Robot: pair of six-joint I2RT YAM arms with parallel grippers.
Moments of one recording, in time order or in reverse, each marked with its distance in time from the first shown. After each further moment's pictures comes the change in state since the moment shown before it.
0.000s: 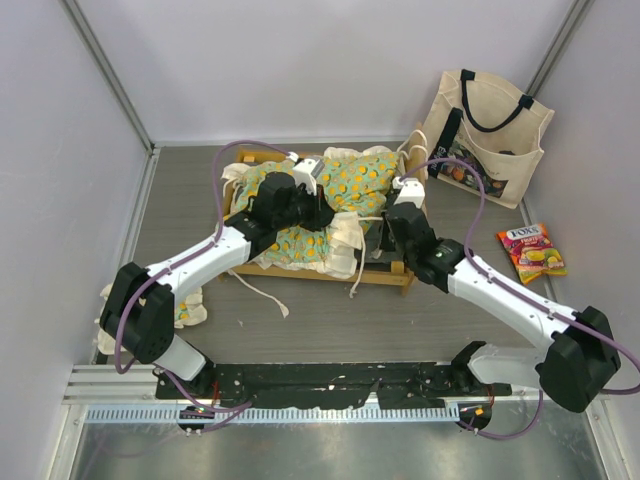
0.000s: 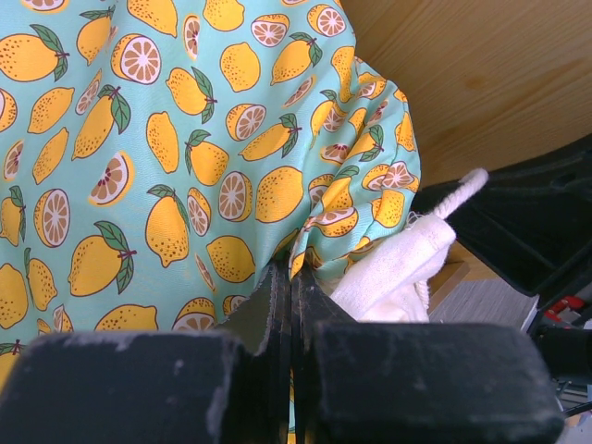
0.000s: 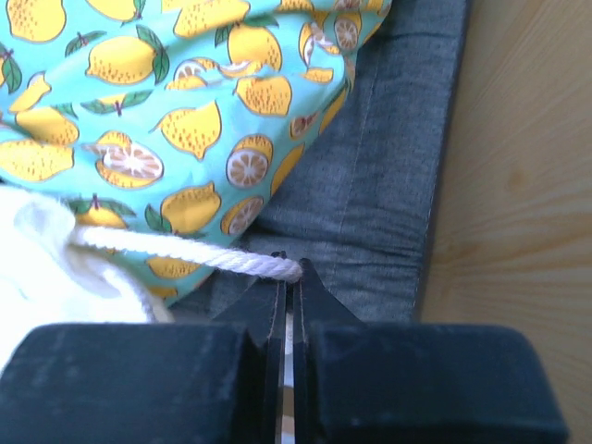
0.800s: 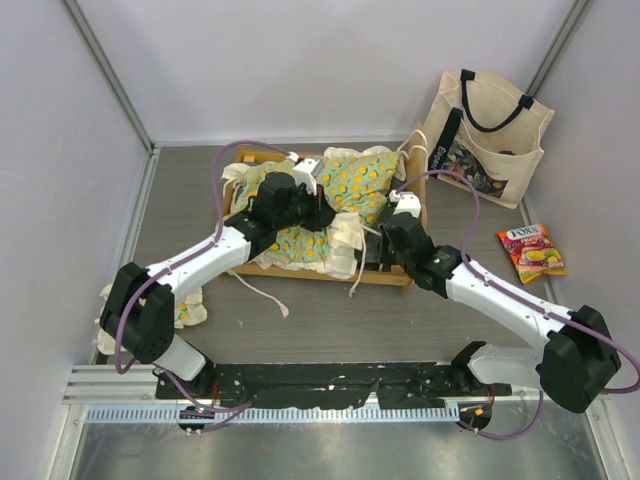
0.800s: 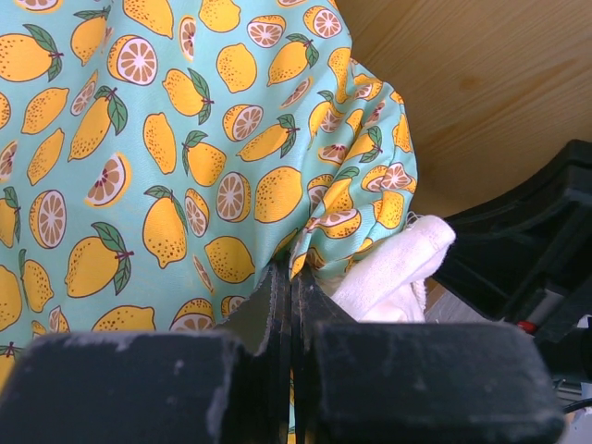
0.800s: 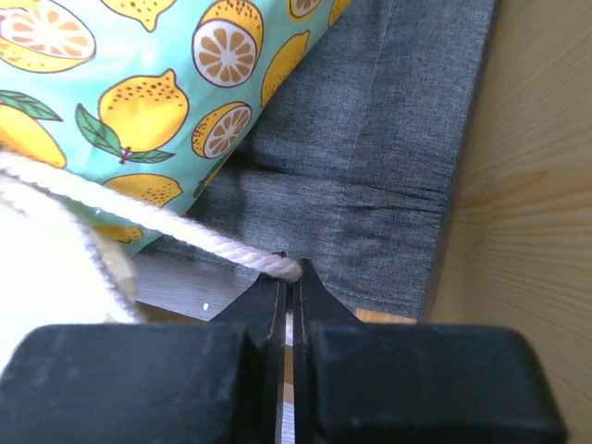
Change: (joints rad) left arm 0.000 0.000 0.000 0.003 0.005 -0.008; right arm 0.000 -0.029 -0.082 -0.049 -0.094 0.047
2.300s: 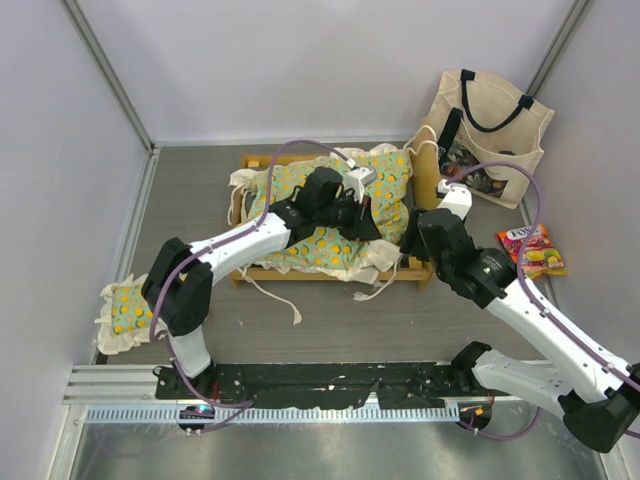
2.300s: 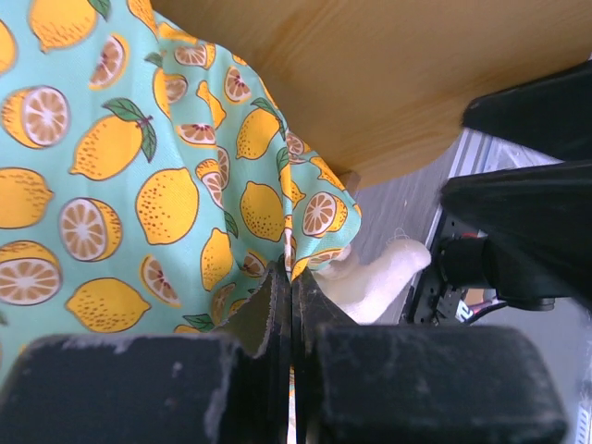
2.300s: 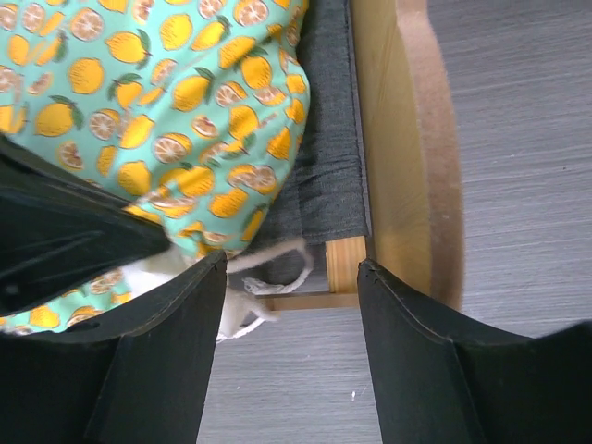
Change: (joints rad) left arm -0.132 0.244 0.283 -0.137 0.256 -0.001; right arm -0.021 -0.225 0.177 -0.402 0.210 0.108
